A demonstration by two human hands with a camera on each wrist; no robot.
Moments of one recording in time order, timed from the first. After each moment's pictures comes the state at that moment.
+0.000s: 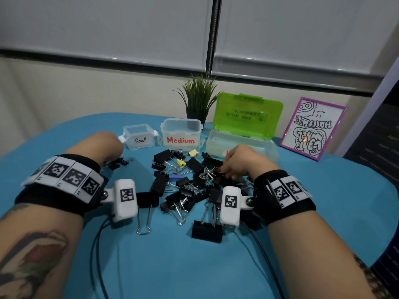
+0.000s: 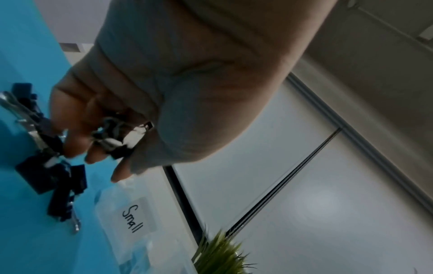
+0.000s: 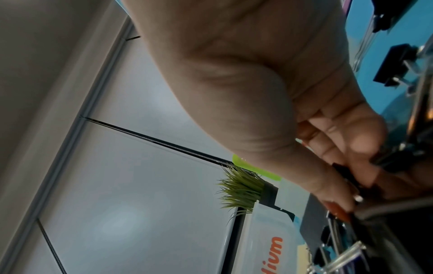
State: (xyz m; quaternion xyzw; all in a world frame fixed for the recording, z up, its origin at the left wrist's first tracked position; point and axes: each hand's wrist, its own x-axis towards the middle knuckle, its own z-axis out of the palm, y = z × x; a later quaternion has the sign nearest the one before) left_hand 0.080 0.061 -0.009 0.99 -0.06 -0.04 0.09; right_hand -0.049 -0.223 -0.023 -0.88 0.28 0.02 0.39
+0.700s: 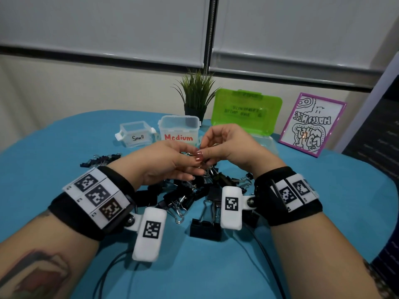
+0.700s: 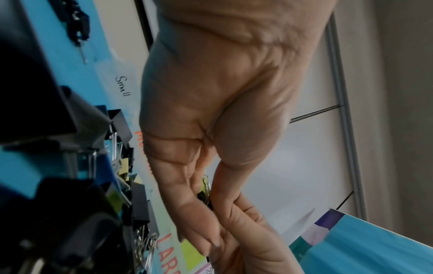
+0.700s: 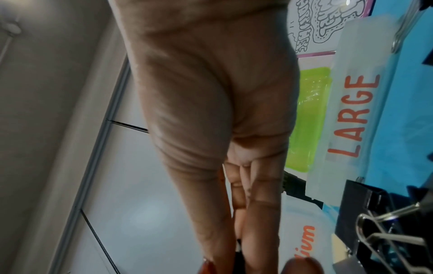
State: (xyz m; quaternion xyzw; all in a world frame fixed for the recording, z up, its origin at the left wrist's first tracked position) left_hand -0.011 -0.020 -0.016 0.67 -0.23 -0.35 0.62; right_hand -0.061 -0.203 -0.007 -0.81 -0.03 -0.07 0.58
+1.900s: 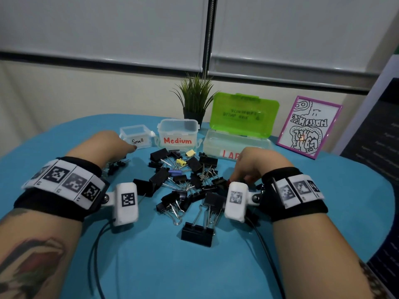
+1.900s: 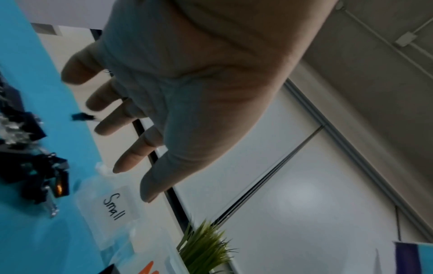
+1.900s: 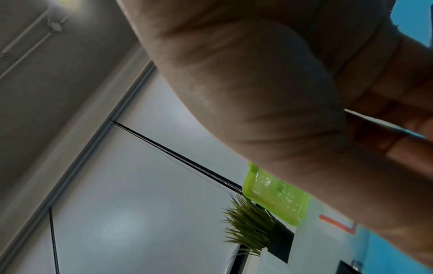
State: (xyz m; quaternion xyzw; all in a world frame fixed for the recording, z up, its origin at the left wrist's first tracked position) left_hand 0.074 0.046 -0.006 0.98 -0.04 -0.04 0.17; right_hand -0.076 -0.236 -0.003 -0.92 0.30 0.10 0.21
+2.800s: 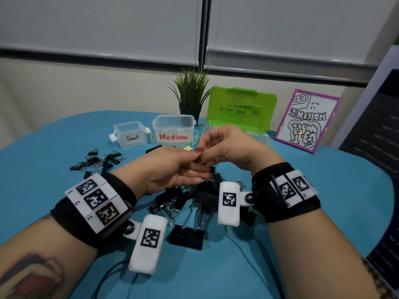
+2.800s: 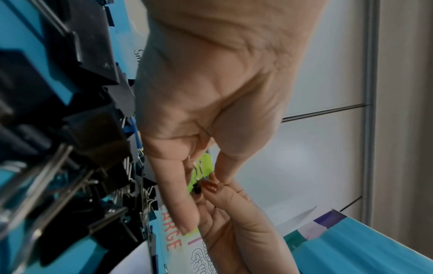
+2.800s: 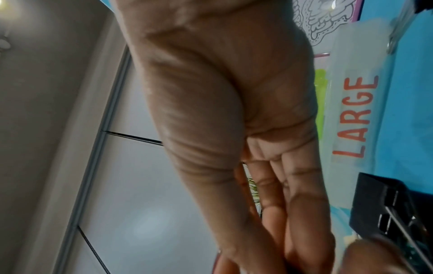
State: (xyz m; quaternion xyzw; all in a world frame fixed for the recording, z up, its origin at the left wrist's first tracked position) left_hand -0.021 -0.036 -0.025 0.61 -0.17 -0.39 0.67; right_hand -0.067 -0.209 -0.004 -0.82 0.03 -0.03 0.57
